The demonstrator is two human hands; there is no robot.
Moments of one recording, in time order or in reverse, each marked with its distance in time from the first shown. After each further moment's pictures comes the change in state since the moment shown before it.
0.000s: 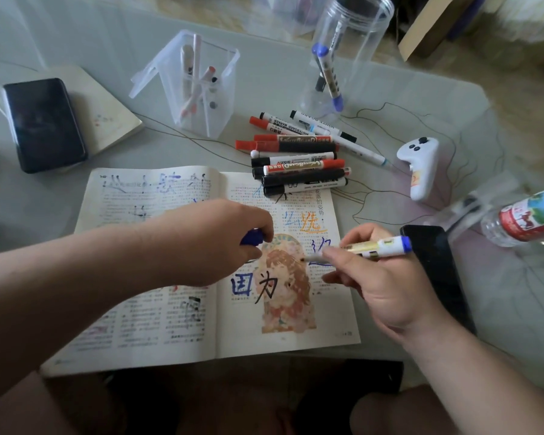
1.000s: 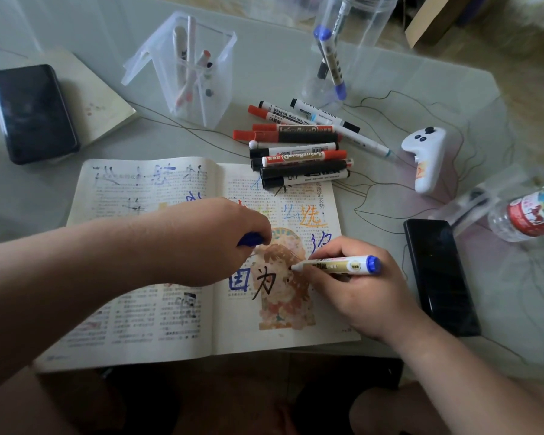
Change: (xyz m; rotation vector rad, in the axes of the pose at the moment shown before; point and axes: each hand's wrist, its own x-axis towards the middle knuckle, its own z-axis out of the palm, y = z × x) left_hand 0.004 0.001 0.003 0.052 -0.062 0.046; right_hand 0.000 0.015 0.003 -0.530 -0.073 -0.181
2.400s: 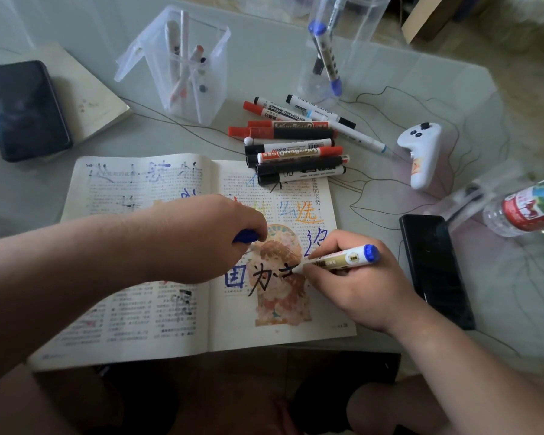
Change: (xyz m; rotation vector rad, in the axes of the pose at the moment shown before) left_hand 0.000 0.002 0.001 0.014 0.004 -0.001; right_hand 0.003 -0.003 -0.008 -0.017 -0.067 0.022
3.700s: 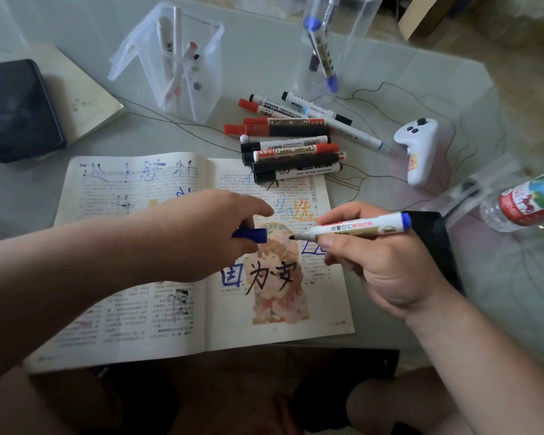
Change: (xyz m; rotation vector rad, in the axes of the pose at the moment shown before) left_hand 0.001 0.006 0.000 -0.137 -0.006 -0.044; right_hand 0.010 -0.003 -0.013 0.588 -0.006 0.050
